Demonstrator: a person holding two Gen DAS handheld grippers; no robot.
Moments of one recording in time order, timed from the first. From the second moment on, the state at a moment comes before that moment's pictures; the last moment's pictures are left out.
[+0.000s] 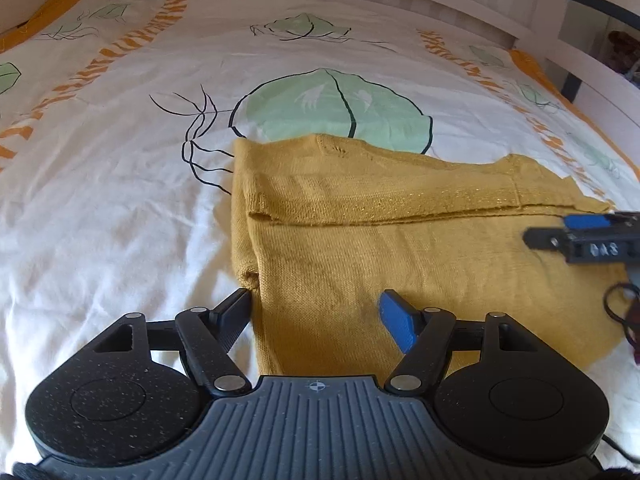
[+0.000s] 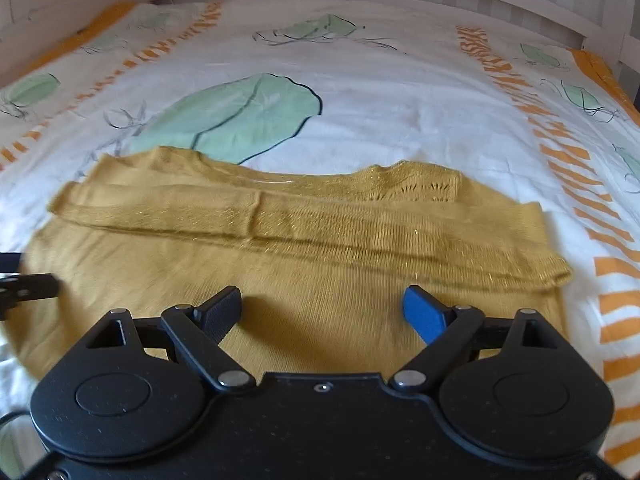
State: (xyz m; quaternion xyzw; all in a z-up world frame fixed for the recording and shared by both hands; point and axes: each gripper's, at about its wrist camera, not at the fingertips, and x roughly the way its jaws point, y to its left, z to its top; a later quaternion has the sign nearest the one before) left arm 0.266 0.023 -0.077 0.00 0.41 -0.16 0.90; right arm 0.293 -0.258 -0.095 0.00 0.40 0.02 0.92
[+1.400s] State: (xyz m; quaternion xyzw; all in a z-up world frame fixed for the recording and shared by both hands) left arm 0.283 0.066 -0.060 -0.08 0.38 -0.09 0.92; right arm 0.386 -0.177 -0.080 0.00 0.37 0.03 0.93
